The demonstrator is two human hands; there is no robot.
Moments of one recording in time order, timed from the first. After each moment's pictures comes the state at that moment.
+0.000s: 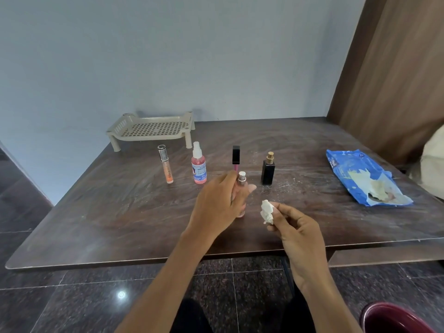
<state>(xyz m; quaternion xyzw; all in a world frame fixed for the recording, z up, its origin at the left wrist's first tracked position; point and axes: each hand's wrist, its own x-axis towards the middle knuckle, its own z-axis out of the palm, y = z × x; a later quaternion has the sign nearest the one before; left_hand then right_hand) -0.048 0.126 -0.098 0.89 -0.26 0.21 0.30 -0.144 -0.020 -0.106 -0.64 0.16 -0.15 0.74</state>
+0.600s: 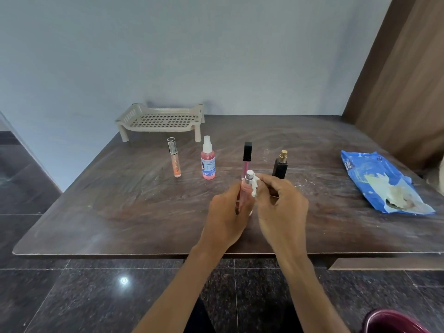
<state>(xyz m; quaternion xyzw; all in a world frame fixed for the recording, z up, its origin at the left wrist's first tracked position) -0.061 0.122 -0.126 0.83 -0.21 0.16 0.49 -0.102 0.016 -0.081 -0.82 0.05 -0.31 0.47</state>
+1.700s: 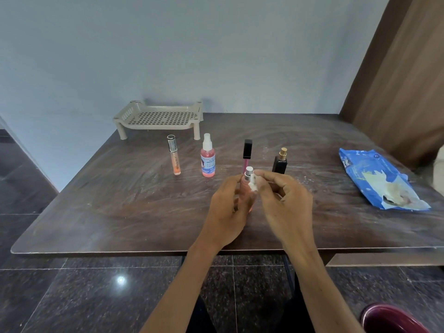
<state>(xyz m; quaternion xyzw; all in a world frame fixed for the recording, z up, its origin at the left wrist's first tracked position) -0.064 0.128 -0.121 0.77 -0.26 0.15 0.56 -0.104 0.009 -0.076 -0.80 0.03 -0.27 0.53</state>
